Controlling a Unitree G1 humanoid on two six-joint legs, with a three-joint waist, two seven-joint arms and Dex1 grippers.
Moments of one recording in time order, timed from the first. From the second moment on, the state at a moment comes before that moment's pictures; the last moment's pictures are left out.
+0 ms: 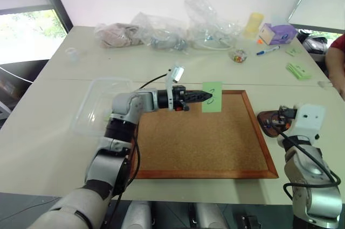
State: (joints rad) left arm -0.84 0.11 -0.01 0.25 -0.58 0.99 -0.94; right arm 0.04 -0.27 -0.38 -0.52 0.20 0.68 -0.02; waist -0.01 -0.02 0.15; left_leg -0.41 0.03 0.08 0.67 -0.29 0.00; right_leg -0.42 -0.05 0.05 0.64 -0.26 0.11
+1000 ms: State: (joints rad) left arm -0.78 0.10 0.03 0.16 -0.66 0.99 -0.80; right arm -0.05 -0.29 -0.45 -0.32 0.22 0.71 0.00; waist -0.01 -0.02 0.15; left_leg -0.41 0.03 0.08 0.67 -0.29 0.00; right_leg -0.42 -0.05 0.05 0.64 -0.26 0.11
